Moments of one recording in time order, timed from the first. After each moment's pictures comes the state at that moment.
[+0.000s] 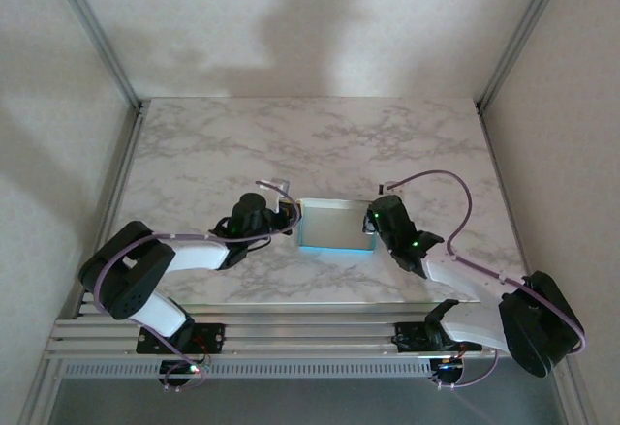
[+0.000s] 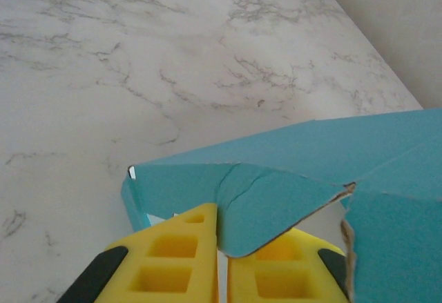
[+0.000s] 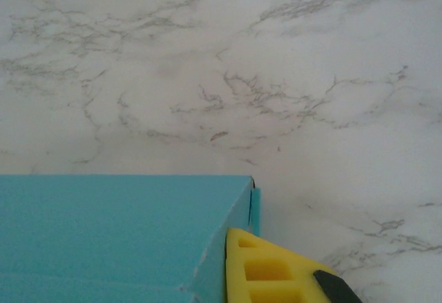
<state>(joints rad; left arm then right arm) -0.64 1.54 0.50 0.65 0.12 -0.49 0.66 1.15 0.49 0.00 0.36 0.51</state>
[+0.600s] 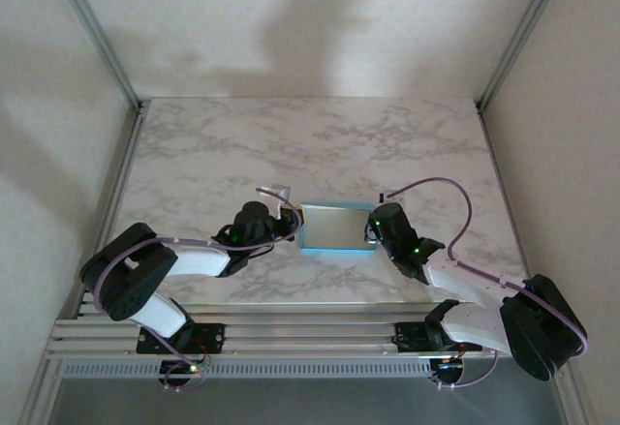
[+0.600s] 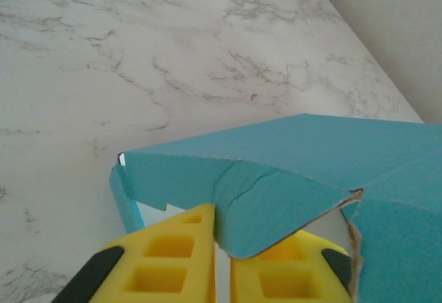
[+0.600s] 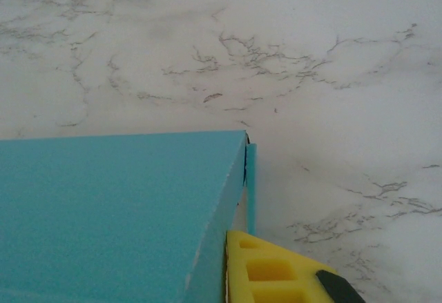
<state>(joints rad) -0.70 1.53 0.47 0.70 0.05 -0.55 0.67 1.13 0.43 0.00 0.34 0.52</state>
